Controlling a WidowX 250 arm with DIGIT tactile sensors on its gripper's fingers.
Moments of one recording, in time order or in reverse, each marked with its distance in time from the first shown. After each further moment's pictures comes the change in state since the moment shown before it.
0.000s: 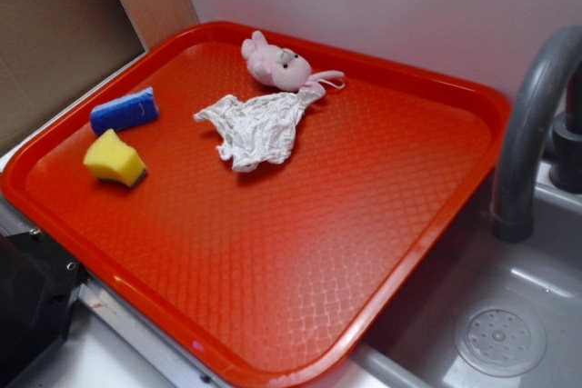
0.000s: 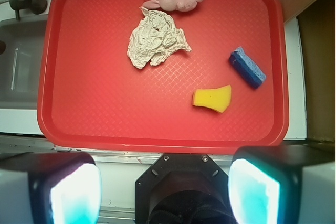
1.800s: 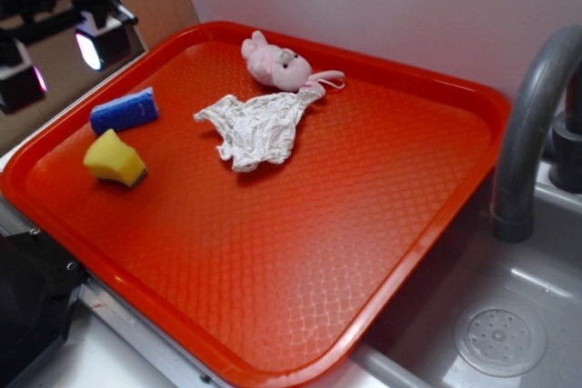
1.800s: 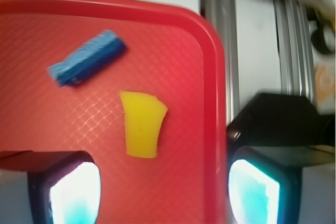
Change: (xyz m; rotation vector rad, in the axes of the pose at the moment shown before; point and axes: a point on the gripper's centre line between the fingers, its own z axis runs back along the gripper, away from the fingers) arm 0.038 0.058 -0.124 0.283 0.108 1.709
